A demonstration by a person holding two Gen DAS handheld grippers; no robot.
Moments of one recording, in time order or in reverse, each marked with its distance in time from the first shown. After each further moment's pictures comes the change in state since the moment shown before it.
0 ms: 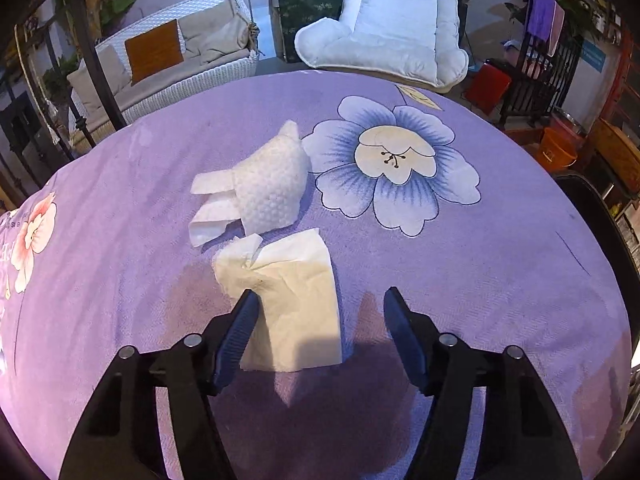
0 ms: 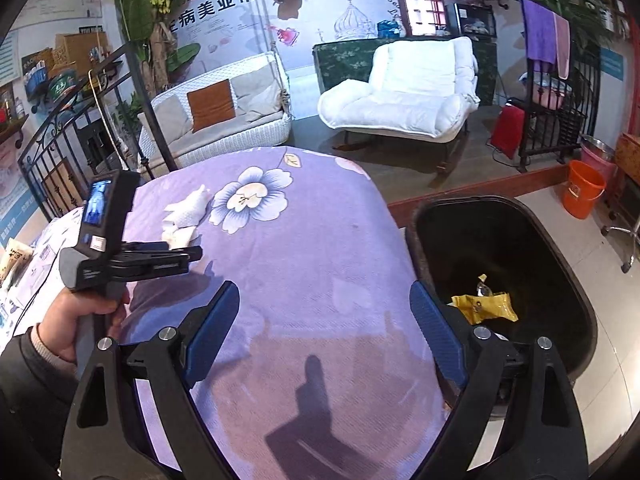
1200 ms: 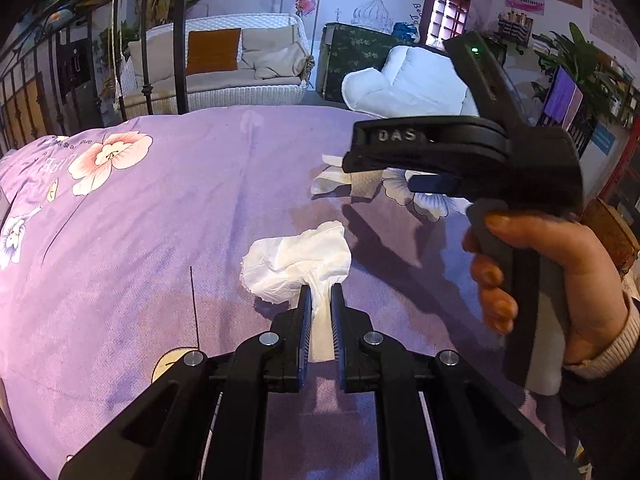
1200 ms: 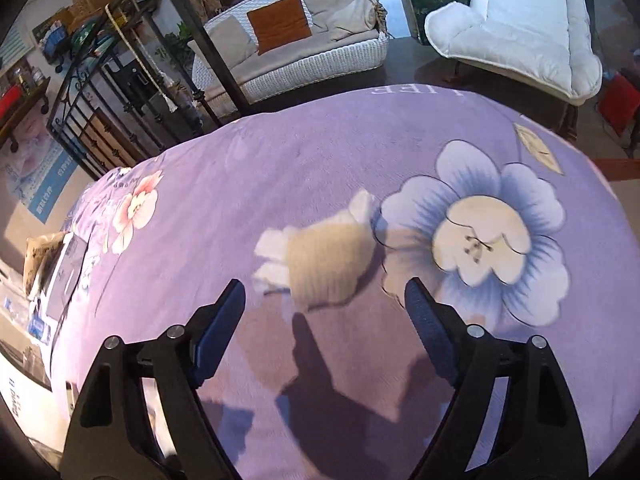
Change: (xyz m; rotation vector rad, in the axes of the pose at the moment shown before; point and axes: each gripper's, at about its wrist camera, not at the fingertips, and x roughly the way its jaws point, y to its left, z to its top) left arm -0.091 0.057 -0.072 -0.231 -0.166 -0.033; right arm 0.229 0.183 0.084 -0.048 0.327 0.255
